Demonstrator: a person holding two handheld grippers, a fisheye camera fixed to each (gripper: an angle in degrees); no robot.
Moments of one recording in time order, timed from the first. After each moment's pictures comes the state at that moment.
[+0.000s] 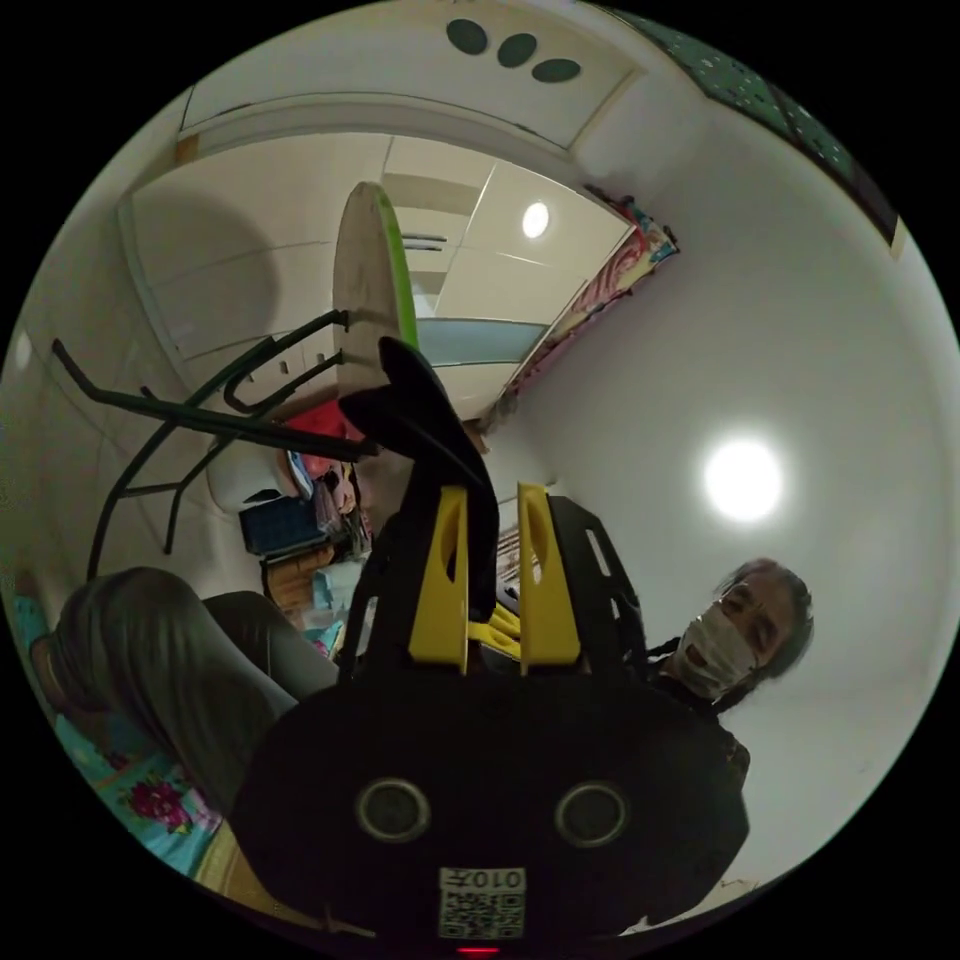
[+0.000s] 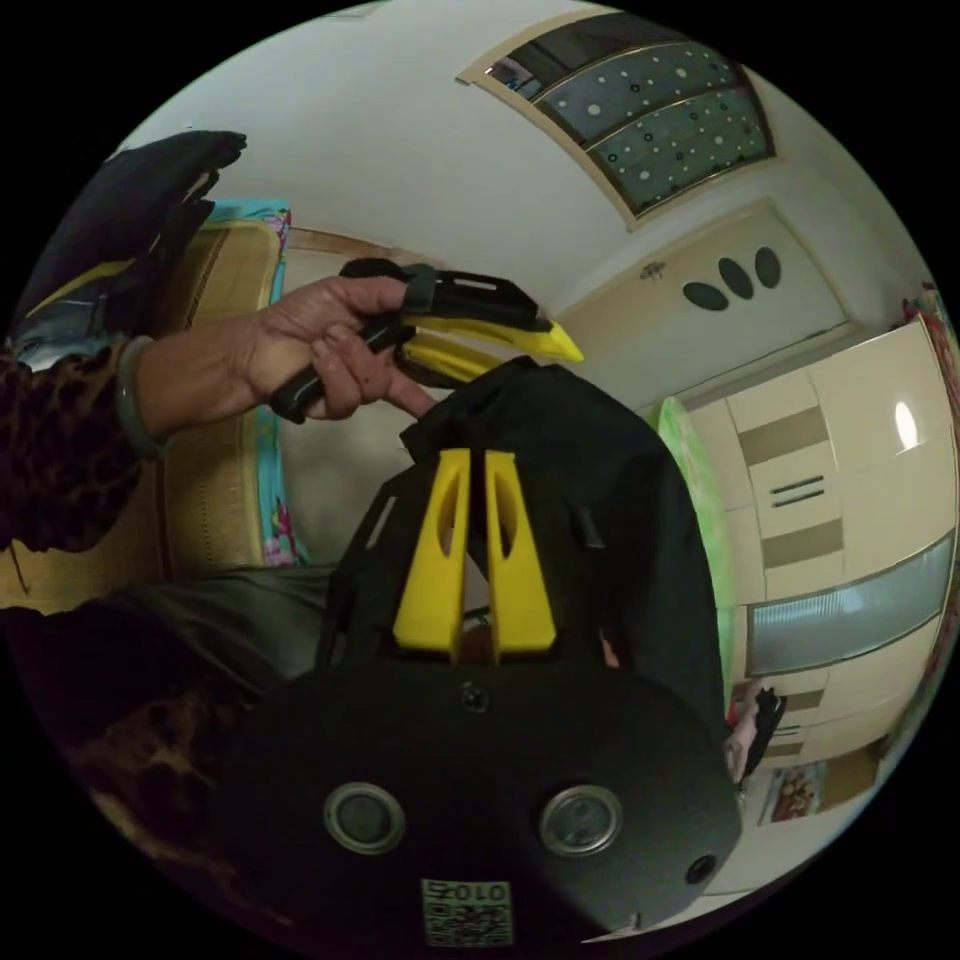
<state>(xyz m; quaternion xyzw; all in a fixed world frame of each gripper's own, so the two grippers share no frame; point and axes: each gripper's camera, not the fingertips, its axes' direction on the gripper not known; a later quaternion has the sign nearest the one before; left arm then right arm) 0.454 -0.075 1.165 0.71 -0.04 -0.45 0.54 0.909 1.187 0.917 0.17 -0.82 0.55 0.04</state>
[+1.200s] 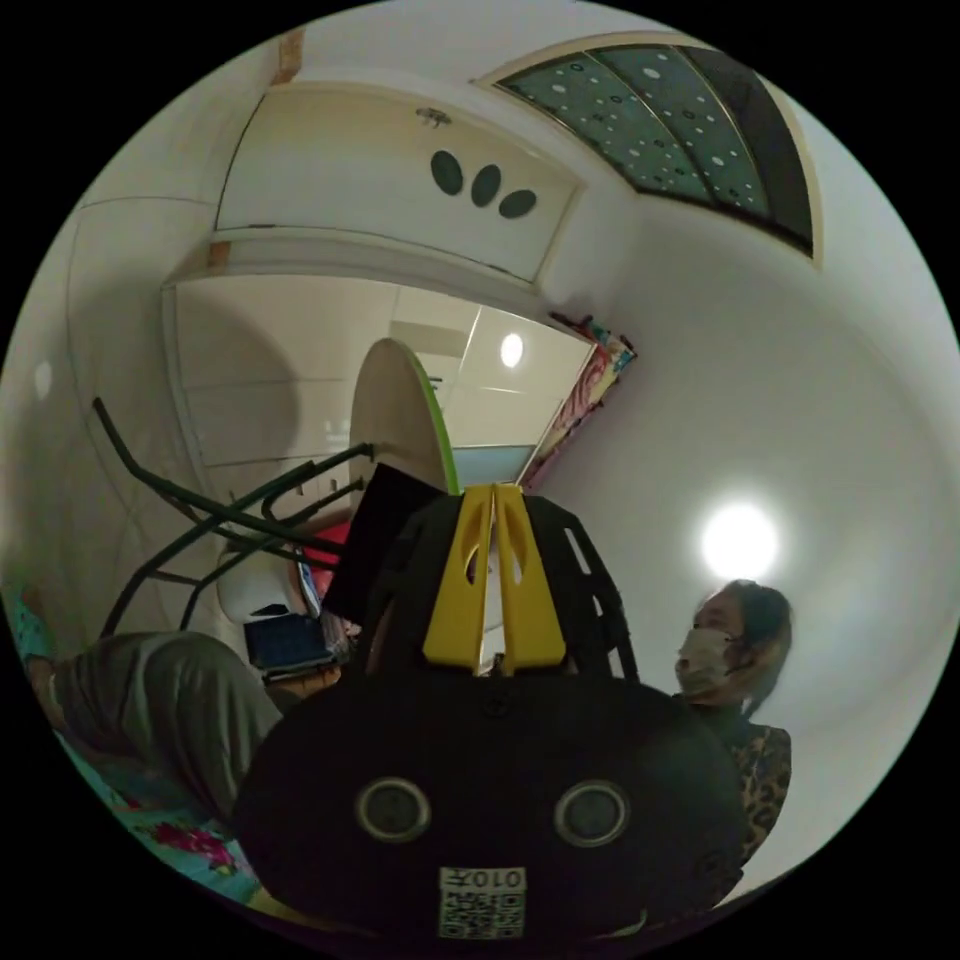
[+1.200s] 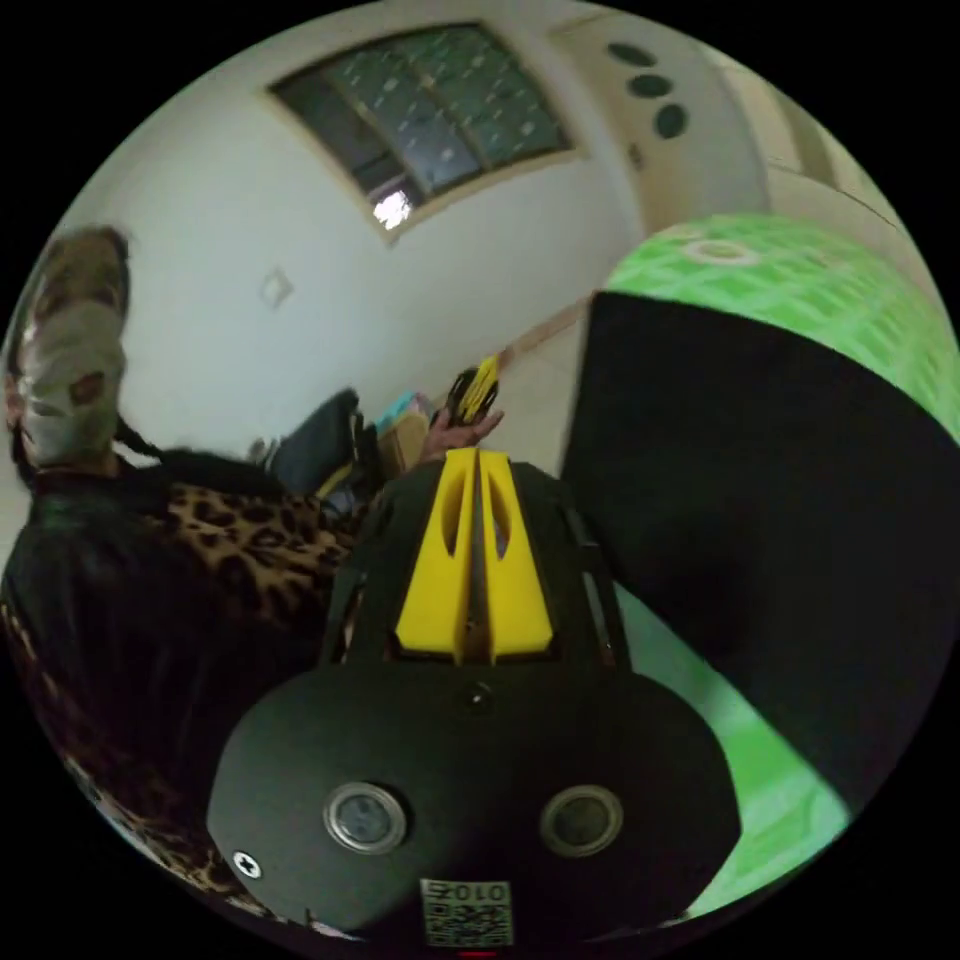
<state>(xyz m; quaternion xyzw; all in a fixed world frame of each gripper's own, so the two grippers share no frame) 0.499 -0.029 1.142 0.80 -0.16 -0.41 0.40 0.283 1.262 0.702 0.16 -0.69 0.49 -0.50</state>
